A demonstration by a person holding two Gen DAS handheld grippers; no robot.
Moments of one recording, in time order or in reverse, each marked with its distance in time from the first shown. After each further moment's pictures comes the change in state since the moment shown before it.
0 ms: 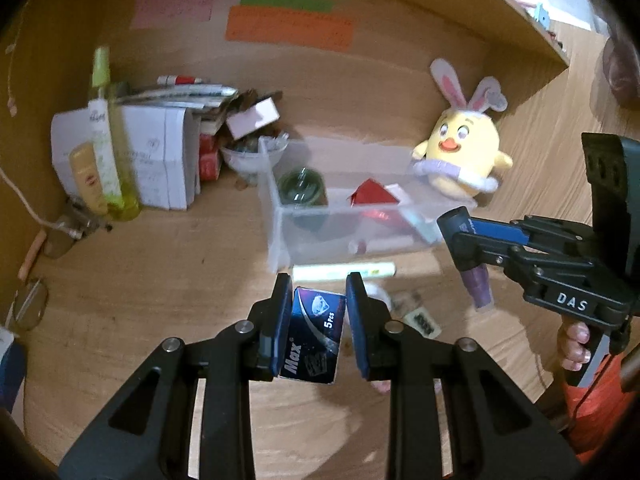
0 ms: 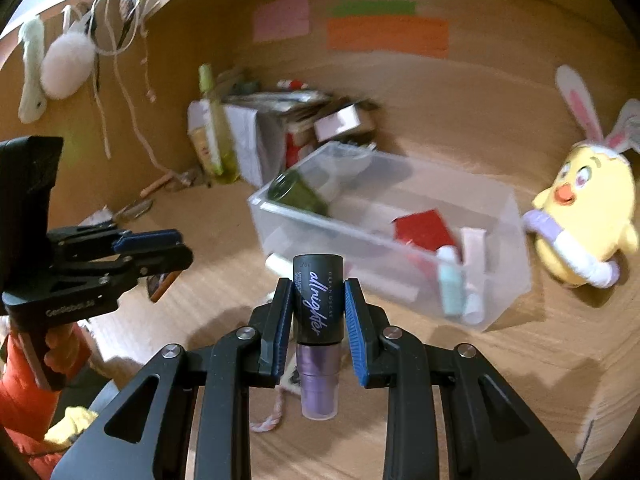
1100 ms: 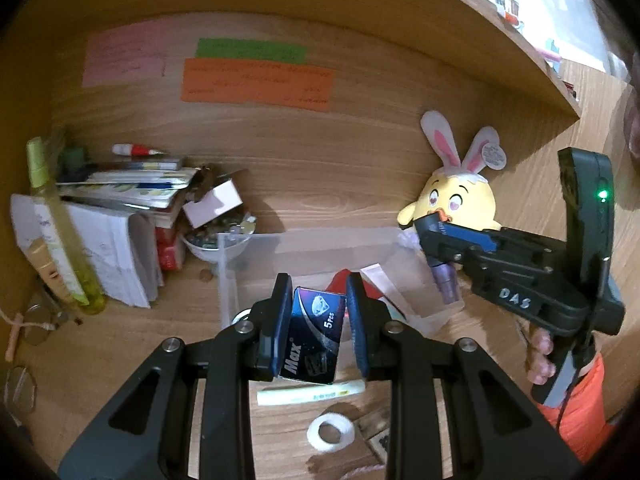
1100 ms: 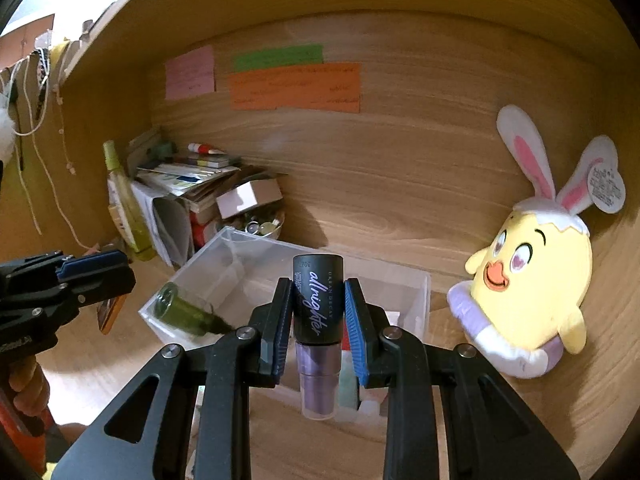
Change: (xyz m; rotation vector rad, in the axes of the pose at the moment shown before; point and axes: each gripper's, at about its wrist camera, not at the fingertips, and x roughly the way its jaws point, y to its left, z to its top) left arm 0.037 -0.023 0.096 0.005 -0.078 -0.050; right arm 0.013 -0.077 0.081 0.064 -0.085 -0.170
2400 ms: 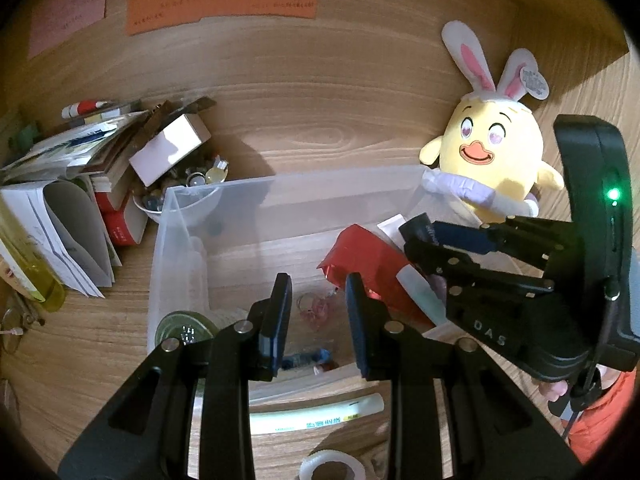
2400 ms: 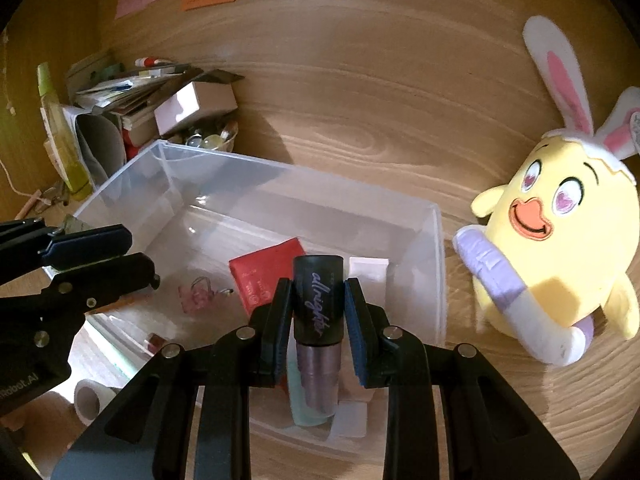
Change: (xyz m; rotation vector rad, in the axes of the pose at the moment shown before) left arm 0.097 -0.016 -0.017 0.059 0.186 0.071; right arm 0.087 -0.014 -0.035 -0.025 0.229 -0.096
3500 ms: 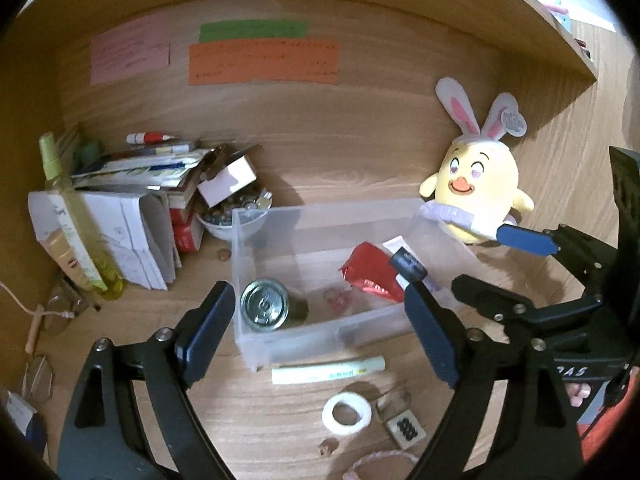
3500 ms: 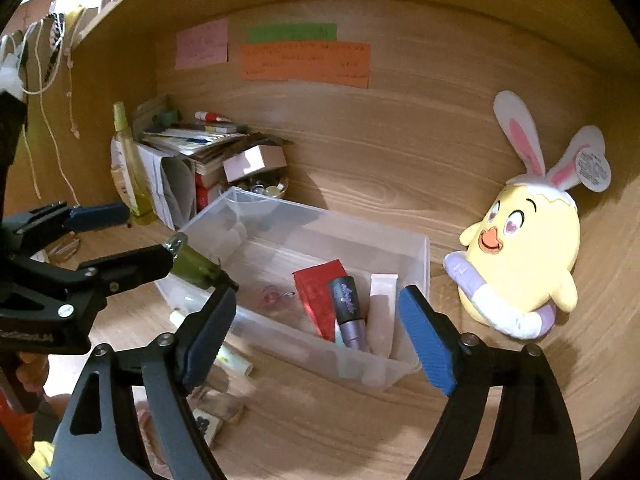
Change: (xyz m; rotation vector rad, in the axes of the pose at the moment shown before) left arm -0.091 0.009 -0.020 -0.023 -0.119 0.057; right arm -0.107 0.023 -0.020 -0.012 -0.177 0.061
